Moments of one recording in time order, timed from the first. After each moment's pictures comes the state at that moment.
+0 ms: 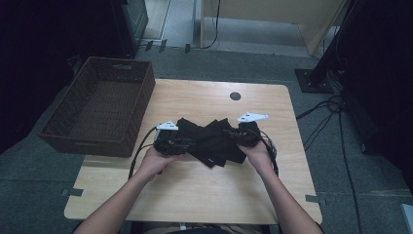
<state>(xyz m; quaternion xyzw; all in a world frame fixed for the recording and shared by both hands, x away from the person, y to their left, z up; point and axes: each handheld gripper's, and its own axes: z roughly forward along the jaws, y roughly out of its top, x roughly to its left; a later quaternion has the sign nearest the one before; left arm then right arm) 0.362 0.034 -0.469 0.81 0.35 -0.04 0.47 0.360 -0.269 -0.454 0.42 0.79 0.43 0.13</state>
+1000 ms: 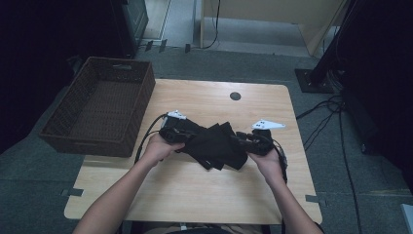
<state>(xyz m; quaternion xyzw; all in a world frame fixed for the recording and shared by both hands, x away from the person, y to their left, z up) 0.400 0.015 -0.471 0.85 0.36 -0.01 0.39 0.334 -0.302 -0.451 0.45 0.75 0.47 0.11</state>
